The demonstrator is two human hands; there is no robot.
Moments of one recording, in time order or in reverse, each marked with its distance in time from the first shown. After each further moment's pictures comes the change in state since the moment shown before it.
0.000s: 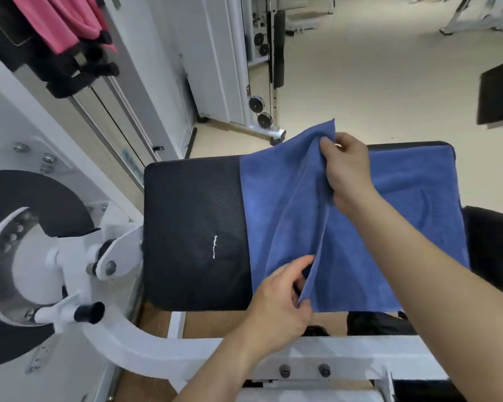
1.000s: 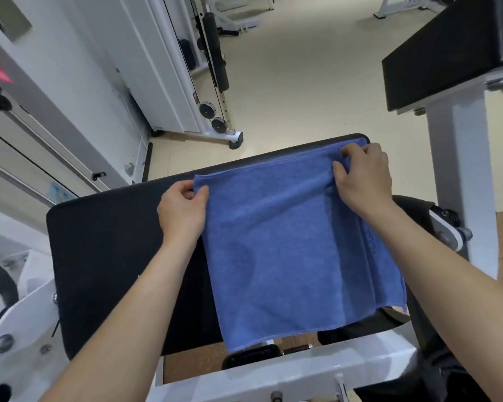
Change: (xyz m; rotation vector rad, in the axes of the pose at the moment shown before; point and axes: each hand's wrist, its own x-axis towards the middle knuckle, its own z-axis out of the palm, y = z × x) left_hand 0.175 0.028 -0.036 0.024 0.647 -0.264; right_hand 0.065 0.054 -0.175 -1.028 0.196 -0.212
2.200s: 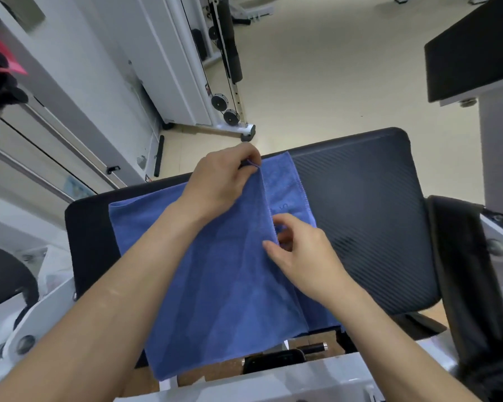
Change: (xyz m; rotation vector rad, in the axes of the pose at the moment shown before) left_hand 0.039 0.033 -0.008 0.359 -0.383 0.738; right_hand -0.117 -0.097 0.035 0.467 -0.485 -0.089
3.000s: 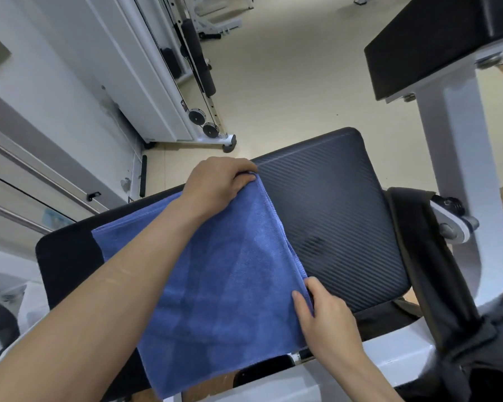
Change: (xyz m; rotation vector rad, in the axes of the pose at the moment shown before) left_hand 0.040 0.019 0.034 0.166 -0.193 0.104; right_hand -0.084 0.067 0.010 -0.086 0.147 0.328
